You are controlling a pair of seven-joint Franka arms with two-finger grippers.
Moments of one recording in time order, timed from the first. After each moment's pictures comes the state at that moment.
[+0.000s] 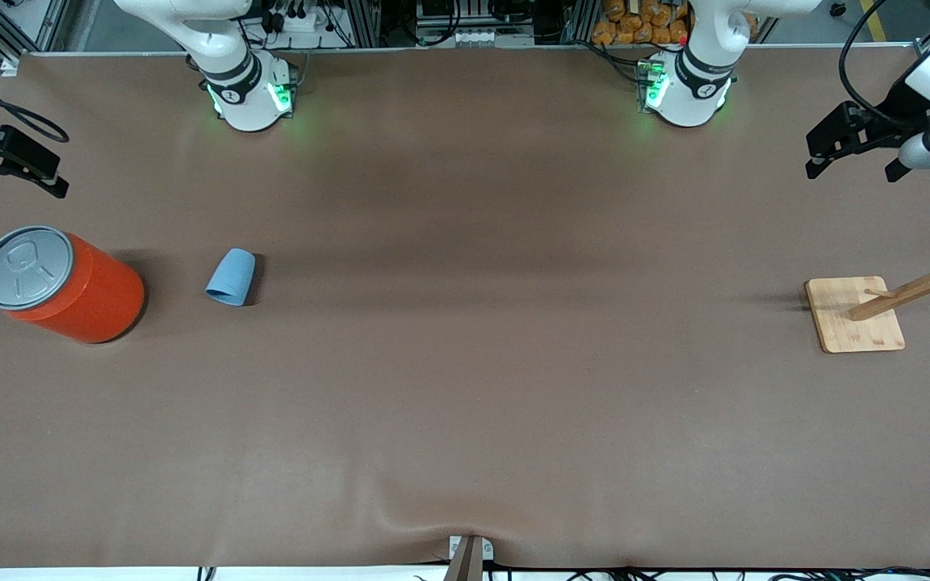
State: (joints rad) left arm -0.26 -0.10 0.11 -1.58 0.02 1.52 -0.10; right arm -0.03 0.02 0.06 -1.38 0.01 1.40 0.09
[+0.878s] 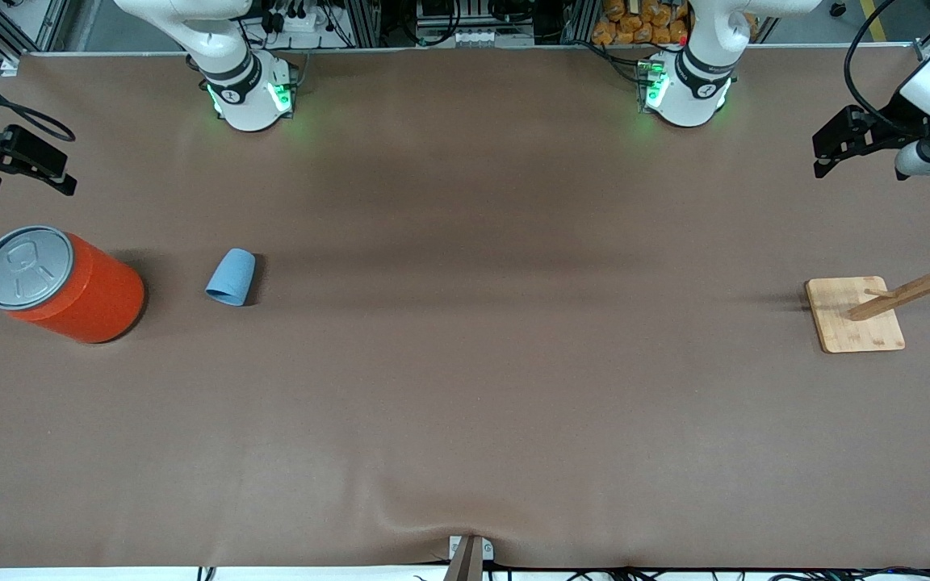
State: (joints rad) left arm -0.26 -0.10 0.10 -1.58 0.07 1.48 -0.07; right arm -0.03 0.03 0.06 -1.38 0.03 1.38 0.09
